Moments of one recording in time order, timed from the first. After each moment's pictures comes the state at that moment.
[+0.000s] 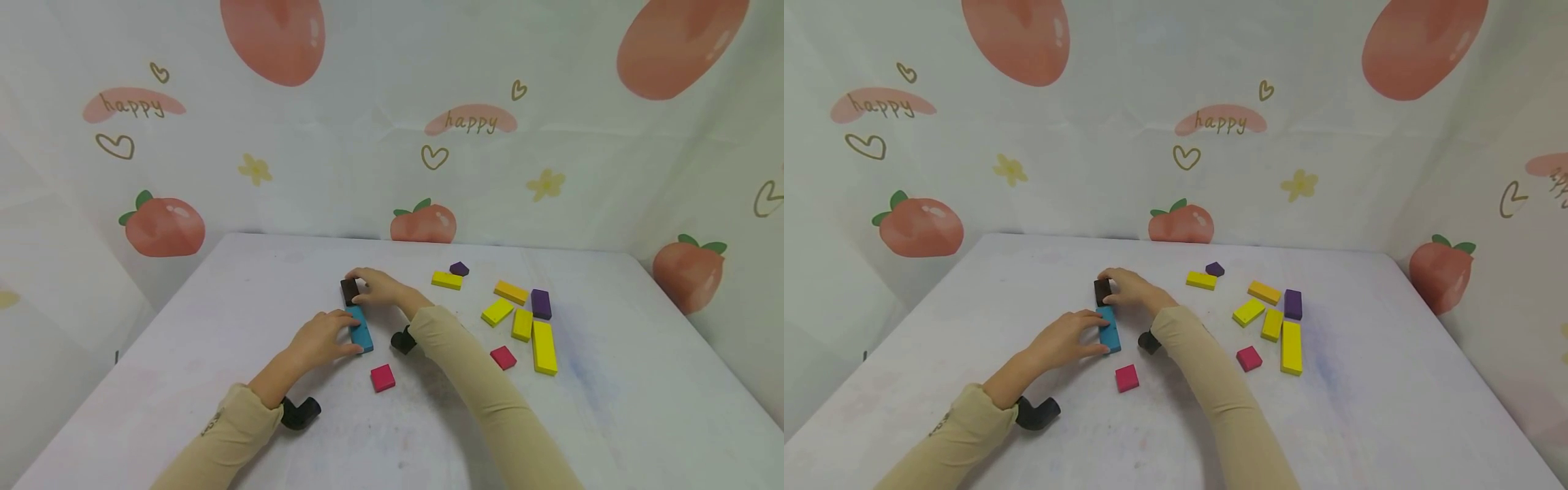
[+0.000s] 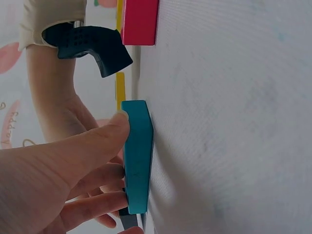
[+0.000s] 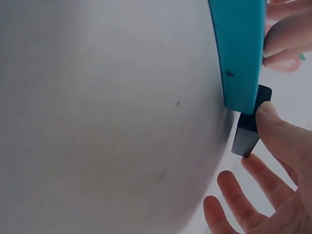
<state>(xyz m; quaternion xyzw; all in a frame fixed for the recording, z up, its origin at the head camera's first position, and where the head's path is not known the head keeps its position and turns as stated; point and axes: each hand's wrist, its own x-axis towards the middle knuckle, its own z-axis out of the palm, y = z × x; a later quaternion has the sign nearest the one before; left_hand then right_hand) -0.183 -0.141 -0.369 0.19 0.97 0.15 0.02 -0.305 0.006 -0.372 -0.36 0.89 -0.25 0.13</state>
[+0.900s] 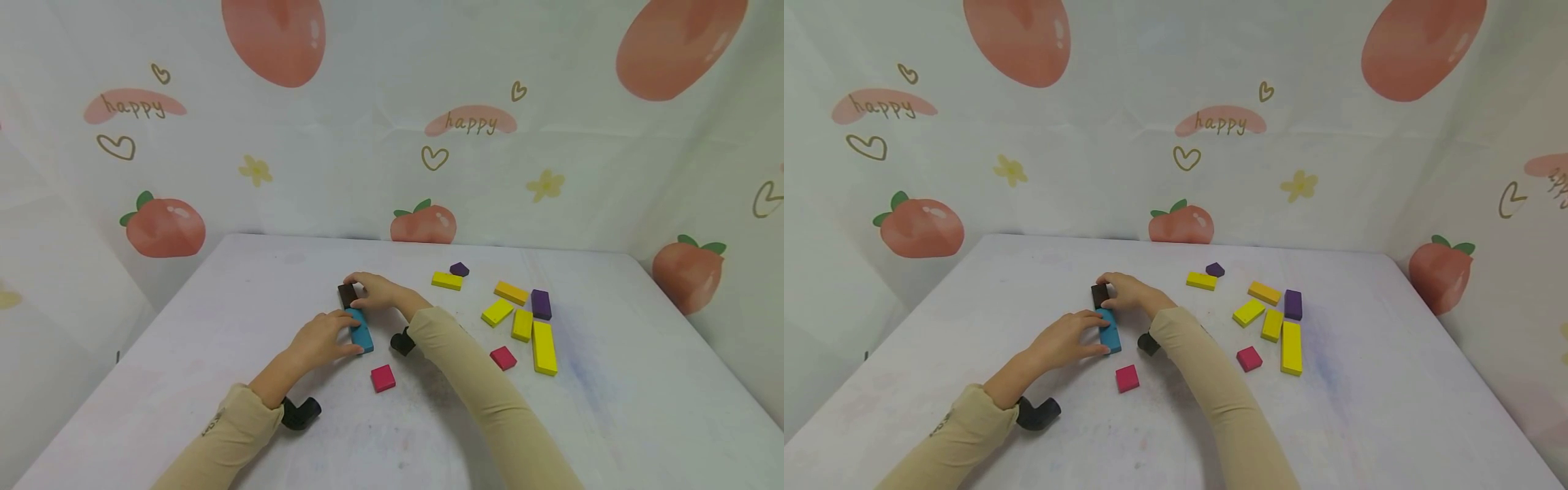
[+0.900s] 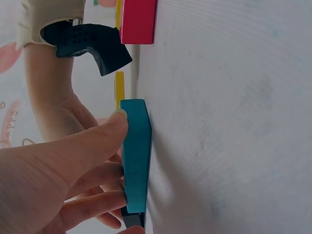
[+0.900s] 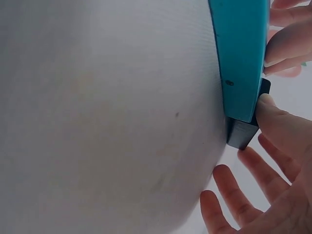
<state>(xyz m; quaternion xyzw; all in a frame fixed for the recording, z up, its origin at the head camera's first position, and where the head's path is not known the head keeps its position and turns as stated) -0.182 -0.141 -0.368 0.20 0.97 0.15 0.01 -0.301 0.004 -0.372 -0.37 0.89 -0.24 0.15</state>
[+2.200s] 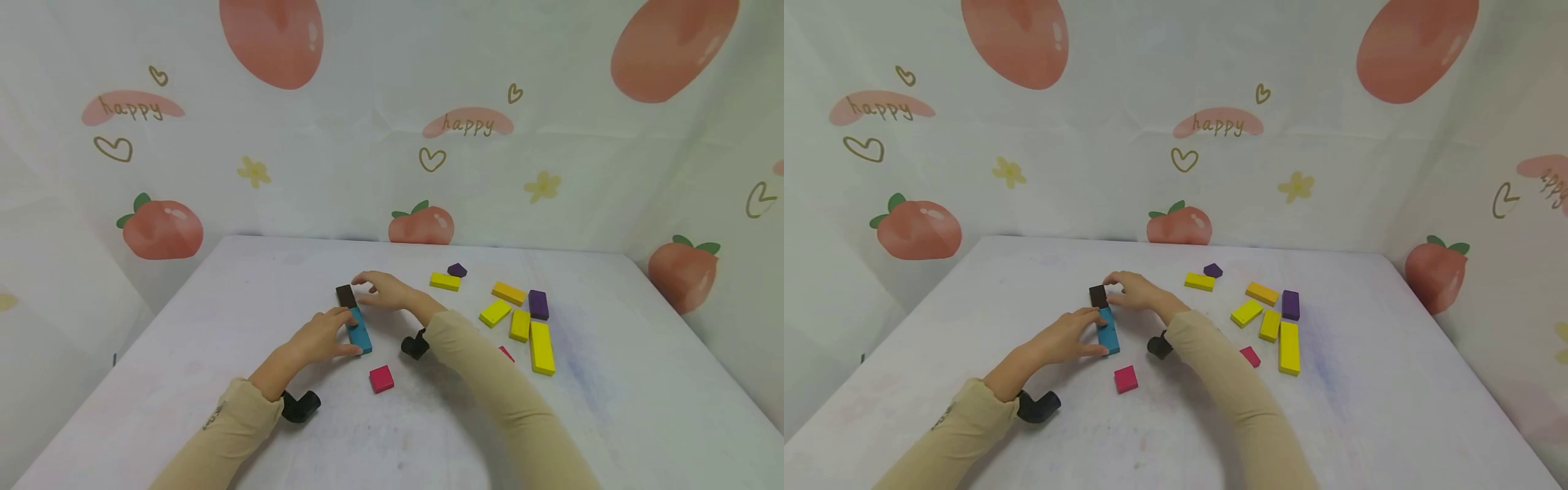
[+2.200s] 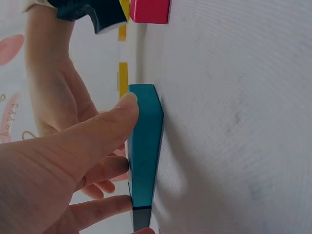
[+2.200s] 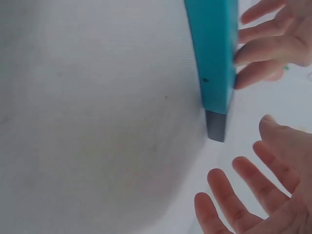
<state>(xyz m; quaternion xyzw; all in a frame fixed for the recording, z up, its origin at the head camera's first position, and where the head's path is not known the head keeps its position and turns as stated) -0.192 -0.145 -0.367 0.19 0.96 0.19 0.07 -0.290 0.023 -0.361 -0.35 0.89 -0.27 0.14</state>
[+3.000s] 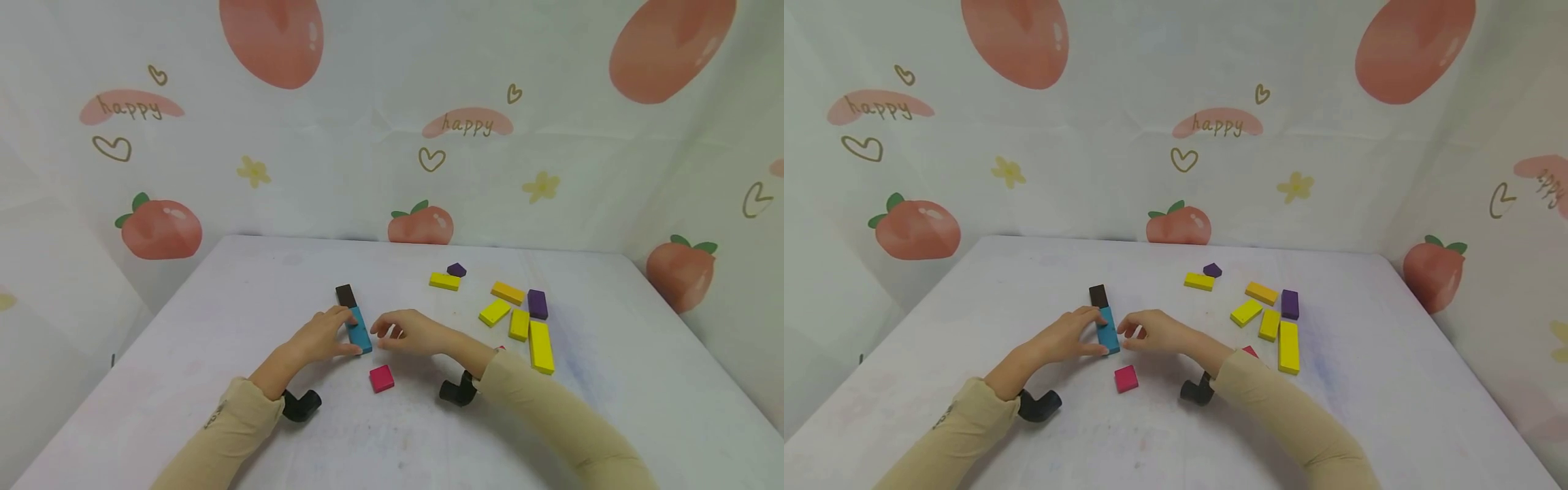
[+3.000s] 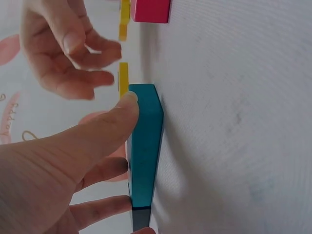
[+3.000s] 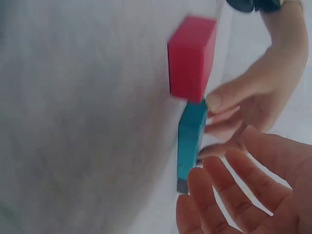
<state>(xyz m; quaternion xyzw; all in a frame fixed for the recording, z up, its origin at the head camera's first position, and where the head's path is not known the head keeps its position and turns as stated) -0.193 -0.145 -0.369 0.20 0.96 0.20 0.06 -0.219 0.072 -0.365 -0.39 0.84 -0.32 0.18</state>
